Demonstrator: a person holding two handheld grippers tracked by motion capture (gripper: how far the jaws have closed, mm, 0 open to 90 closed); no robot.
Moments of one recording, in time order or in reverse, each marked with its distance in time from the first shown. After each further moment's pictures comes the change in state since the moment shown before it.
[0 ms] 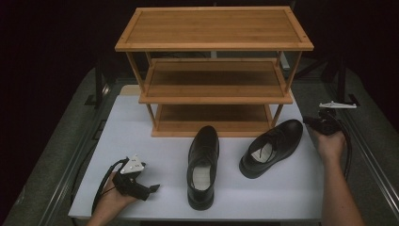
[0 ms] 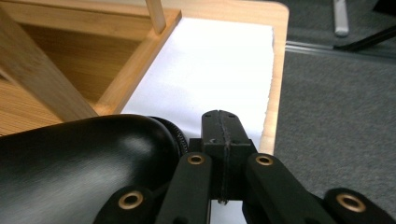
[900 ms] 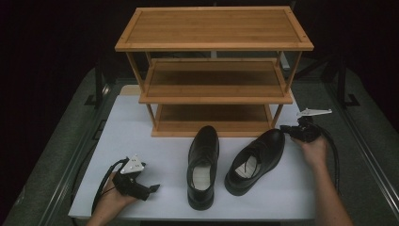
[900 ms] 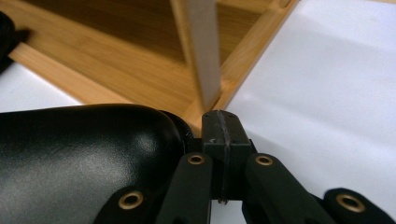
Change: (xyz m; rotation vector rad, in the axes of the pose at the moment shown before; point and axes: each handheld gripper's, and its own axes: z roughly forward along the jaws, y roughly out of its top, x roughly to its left) left arm 0.000 0.000 0.000 0.001 0.001 0.001; right arm 0.052 -0.015 0.020 0.055 0.244 -0.134
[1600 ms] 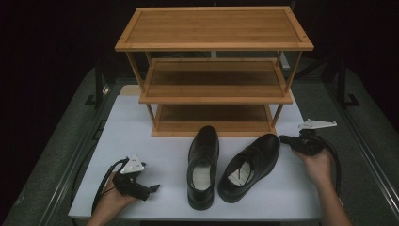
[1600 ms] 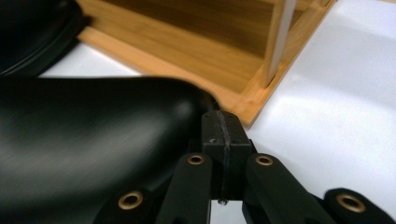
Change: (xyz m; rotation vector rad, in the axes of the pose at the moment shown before) left arm 0.000 0.000 0.000 0.003 0.001 0.002; right arm 0.040 -0.022 -0.033 -0.030 0.032 -0.056
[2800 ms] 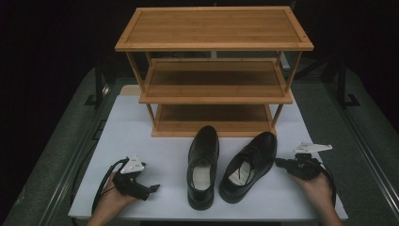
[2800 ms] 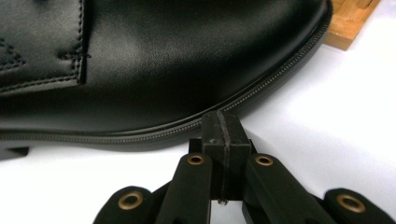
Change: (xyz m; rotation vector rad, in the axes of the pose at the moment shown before) left arm 0.000 0.000 0.000 0.001 -0.001 -0.001; right arm 0.045 -0.047 -0.009 0.064 0.074 -0.024
